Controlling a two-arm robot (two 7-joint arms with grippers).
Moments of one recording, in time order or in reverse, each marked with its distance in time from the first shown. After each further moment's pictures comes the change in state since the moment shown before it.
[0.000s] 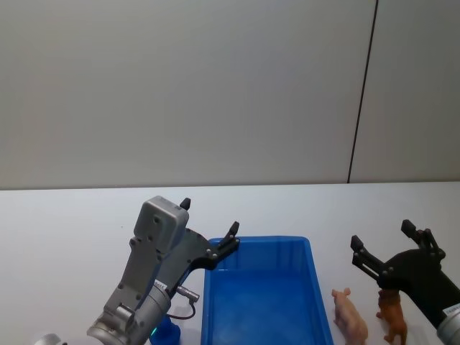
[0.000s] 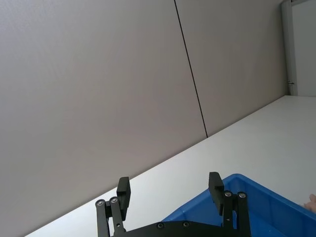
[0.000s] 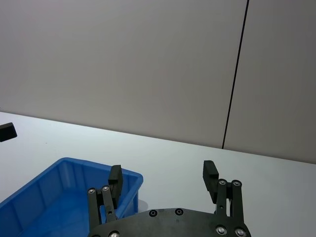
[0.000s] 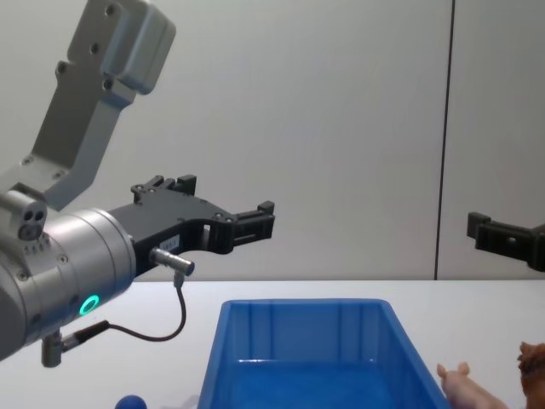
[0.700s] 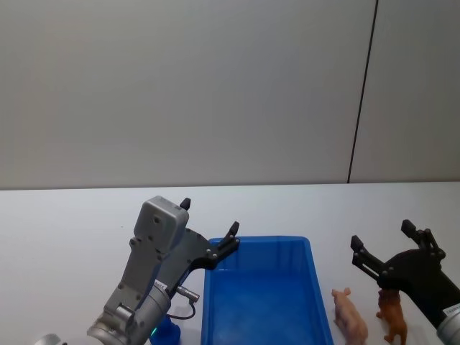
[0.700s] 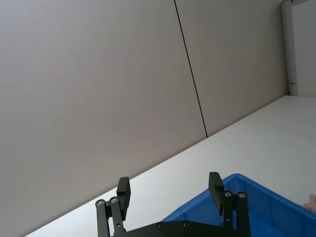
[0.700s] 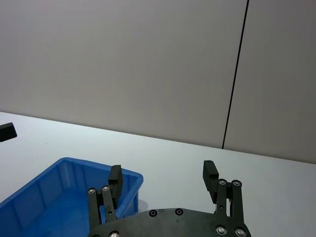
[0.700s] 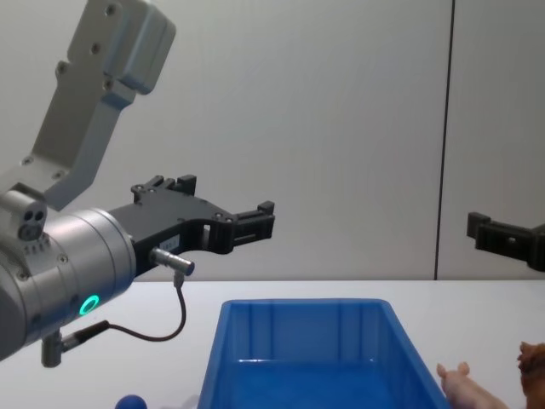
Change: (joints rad) left arm 0.000 0.000 0.000 0.000 0.000 0.000 0.000; right arm 0.000 0.000 0.000 0.000 0.000 0.000 0.000
